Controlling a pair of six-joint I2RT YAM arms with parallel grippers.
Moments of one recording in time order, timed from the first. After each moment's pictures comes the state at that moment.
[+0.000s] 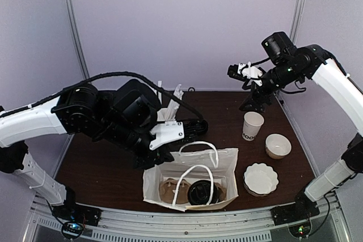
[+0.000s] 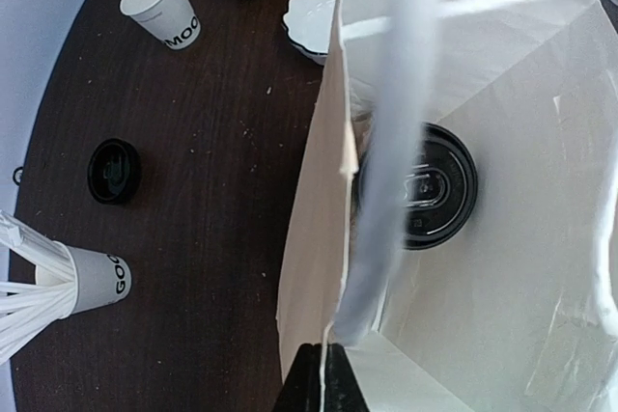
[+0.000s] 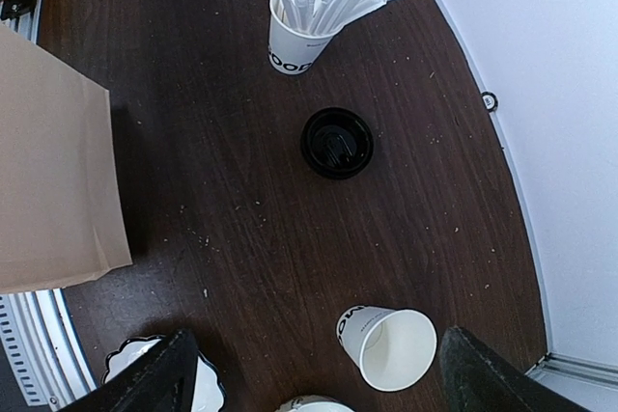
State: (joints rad) left arm -1.32 1.45 1.55 -1.00 -0.02 0.18; right arm 0.54 1.46 1.75 -1.19 -0.21 -0.71
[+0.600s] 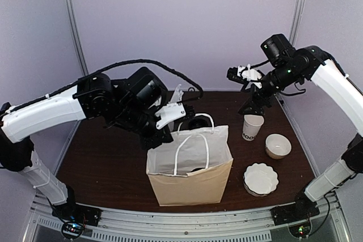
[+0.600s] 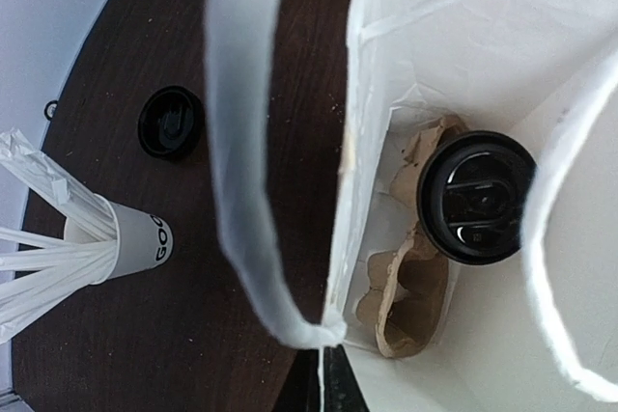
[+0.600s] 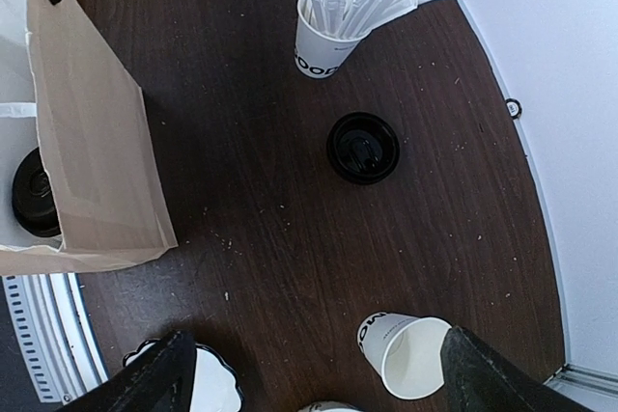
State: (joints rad) left arm -1.17 1.53 1.59 -1.00 -0.07 0.17; right arm 0.54 1.46 1.73 -1.20 -0.27 -0.71
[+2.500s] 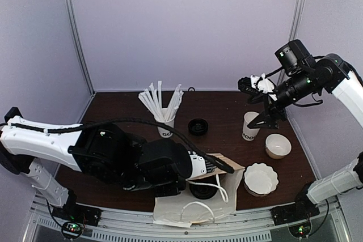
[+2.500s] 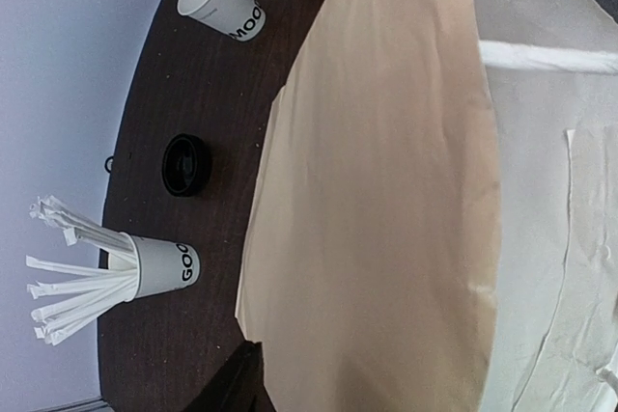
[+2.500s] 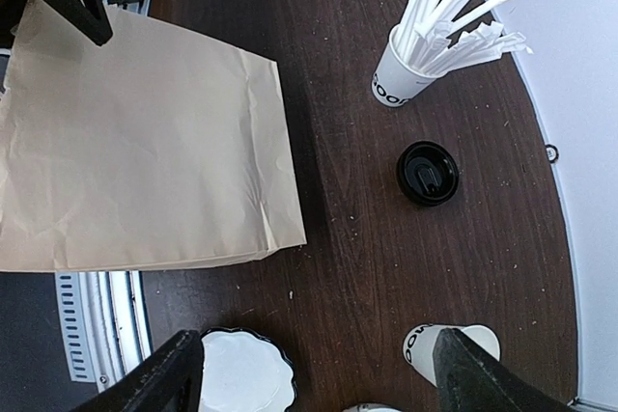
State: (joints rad) left arm -1.61 1.58 1.53 -0.95 -0.54 0.05; right arm 0.63 1.28 1.62 -1.26 -0.36 -0.73
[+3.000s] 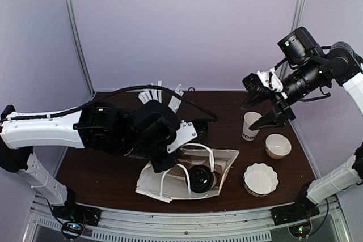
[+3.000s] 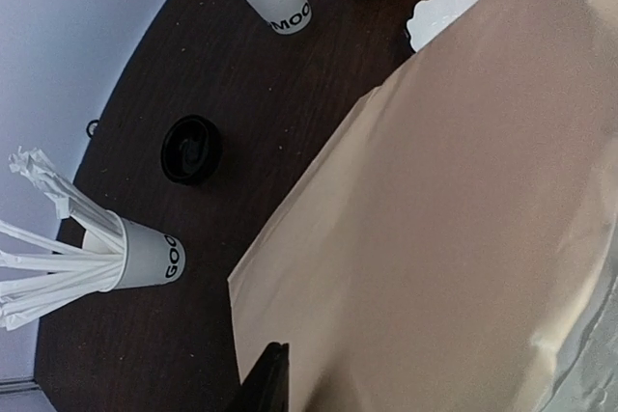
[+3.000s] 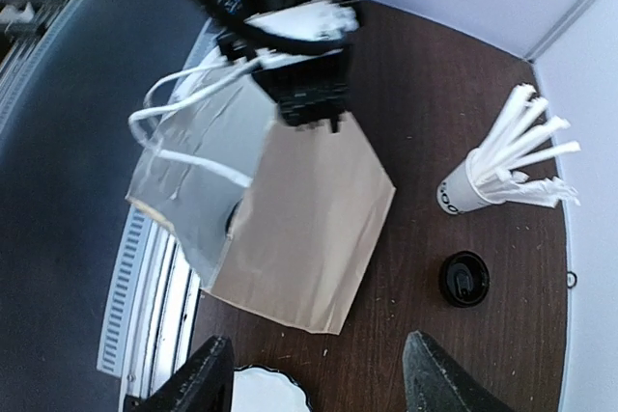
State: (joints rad) left arm -1.40 1.52 1.45 -0.81 -0.37 0.04; right arm 0.75 1.31 1.84 -1.40 -0.52 -0.83
